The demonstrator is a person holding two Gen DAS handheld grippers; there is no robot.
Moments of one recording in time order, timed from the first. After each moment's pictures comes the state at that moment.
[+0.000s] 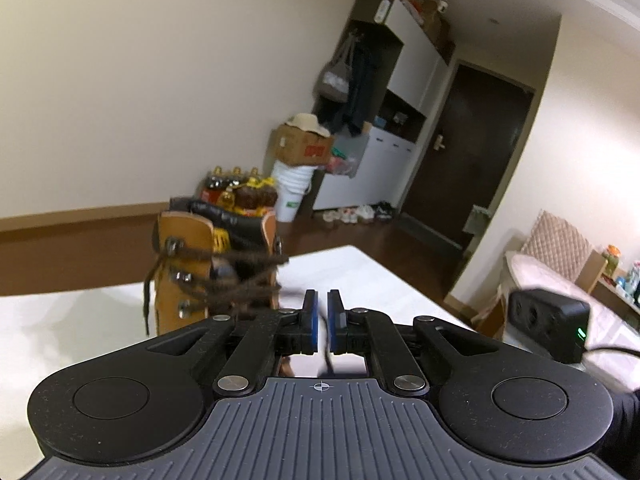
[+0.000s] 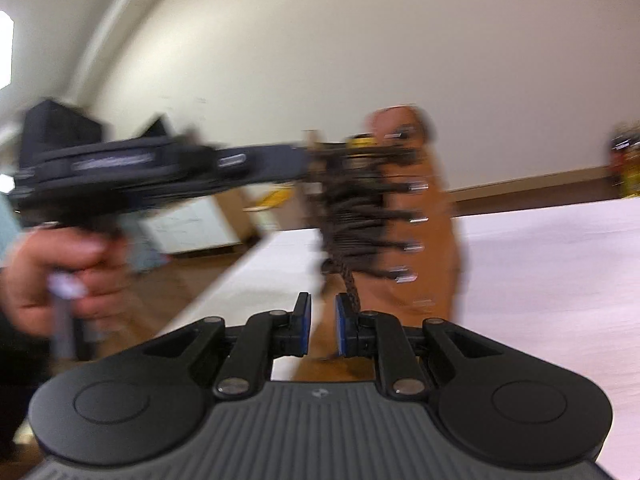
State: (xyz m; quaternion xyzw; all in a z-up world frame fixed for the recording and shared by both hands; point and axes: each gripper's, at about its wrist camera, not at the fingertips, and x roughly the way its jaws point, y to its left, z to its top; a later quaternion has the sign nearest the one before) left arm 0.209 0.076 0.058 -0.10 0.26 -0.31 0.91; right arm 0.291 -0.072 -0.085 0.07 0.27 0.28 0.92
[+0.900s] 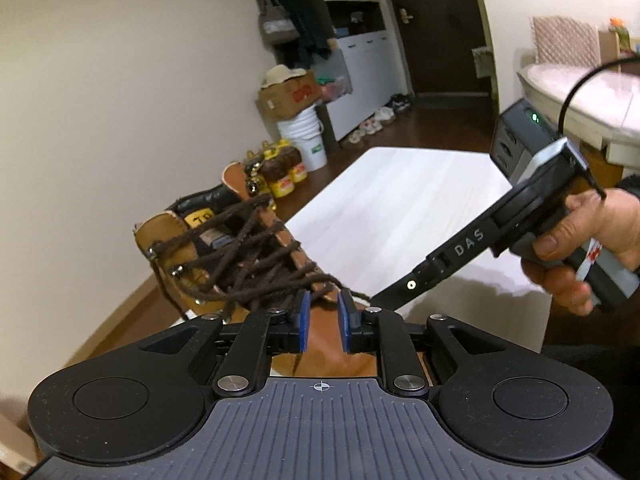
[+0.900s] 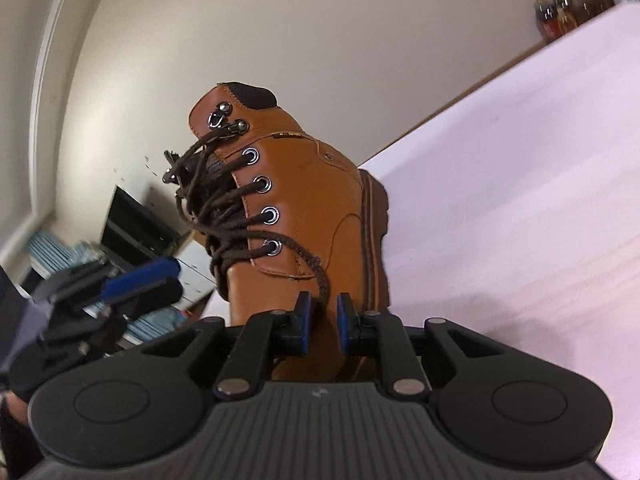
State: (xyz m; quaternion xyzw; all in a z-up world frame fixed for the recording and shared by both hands) left arm 0.167 0.014 0.037 0.24 0.24 -0.29 0.89; right arm 0.327 -0.124 -0.143 0.29 0.36 0.30 0.84
